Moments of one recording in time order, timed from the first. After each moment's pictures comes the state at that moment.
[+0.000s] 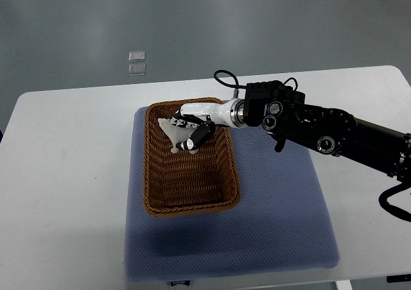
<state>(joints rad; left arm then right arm) -0.06 0.00 -0.19 -0.22 0.03 -0.02 0.11 1.05 -0.09 0.31 0.94 -1.10 0.30 -0.10</state>
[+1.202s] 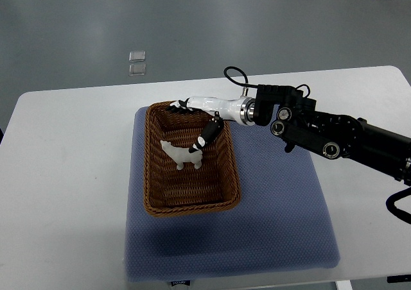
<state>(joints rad) -0.06 0.00 -0.19 -0.21 0.03 -0.02 0.11 1.03 -0.15 0.40 0.92 -1.18 0.24 0.04</state>
